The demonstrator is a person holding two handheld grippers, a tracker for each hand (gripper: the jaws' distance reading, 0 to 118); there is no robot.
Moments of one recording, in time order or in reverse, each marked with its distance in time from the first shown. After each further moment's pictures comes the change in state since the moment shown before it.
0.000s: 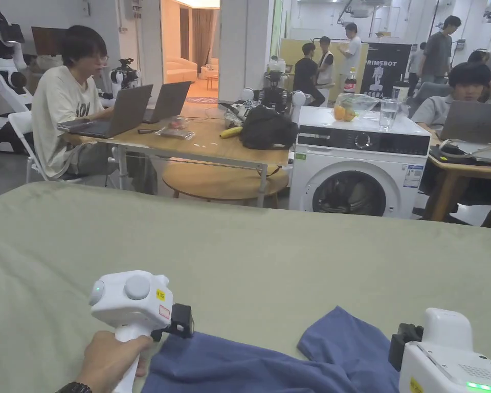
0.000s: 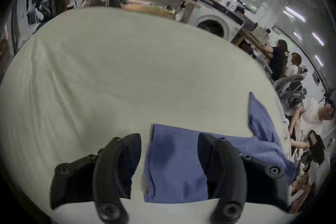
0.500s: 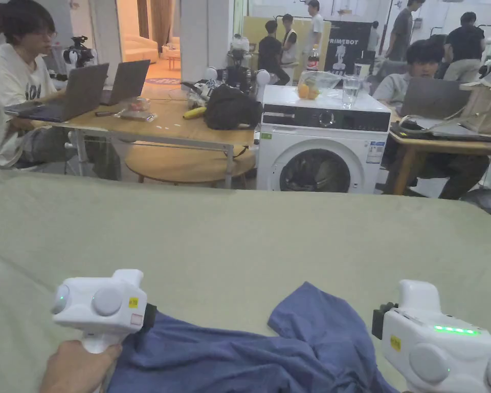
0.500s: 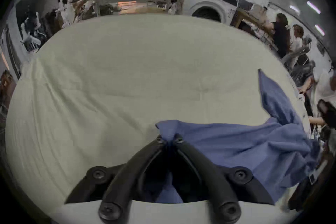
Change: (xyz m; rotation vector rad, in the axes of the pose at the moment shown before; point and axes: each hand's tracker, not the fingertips) left arm 0.037 -0.046 0.054 0.183 0.049 -0.182; right arm 0.041 -0.001 -0.046 -0.156 -0.060 0.004
